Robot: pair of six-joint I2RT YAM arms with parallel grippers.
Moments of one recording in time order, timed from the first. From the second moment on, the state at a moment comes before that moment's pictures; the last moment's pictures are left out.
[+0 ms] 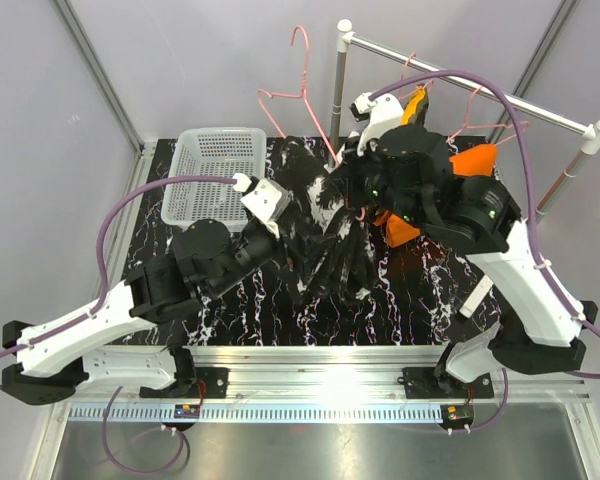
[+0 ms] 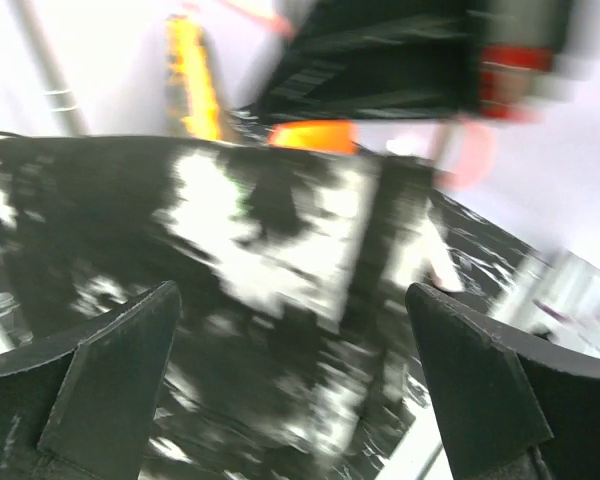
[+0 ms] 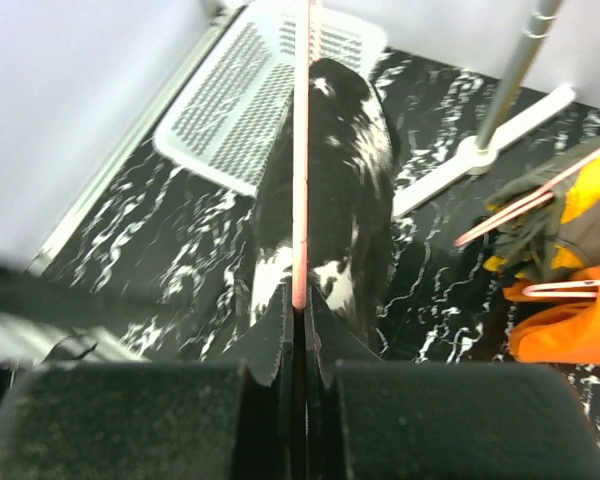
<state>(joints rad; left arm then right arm) -1.20 1.03 1.30 -0.29 -0.37 -0.10 0.98 1.47 2.16 -1.03 0.35 0.31</state>
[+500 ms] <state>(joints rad) -1.20 1.06 1.22 -0.30 -0.41 -0.08 1.15 1.64 2.28 -1.01 0.70 0.31</state>
